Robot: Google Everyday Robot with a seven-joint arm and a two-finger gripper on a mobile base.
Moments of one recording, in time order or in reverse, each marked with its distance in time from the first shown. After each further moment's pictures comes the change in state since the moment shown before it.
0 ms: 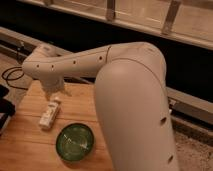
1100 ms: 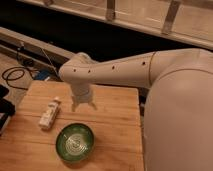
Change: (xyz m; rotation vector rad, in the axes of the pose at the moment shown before) arm 0.081 -0.108 0.006 0.008 0.143 0.136
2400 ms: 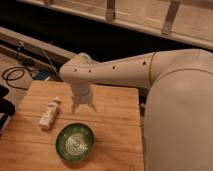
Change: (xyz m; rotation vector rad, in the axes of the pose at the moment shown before) arm 0.012 -0.008 0.005 -0.013 0.047 0.039
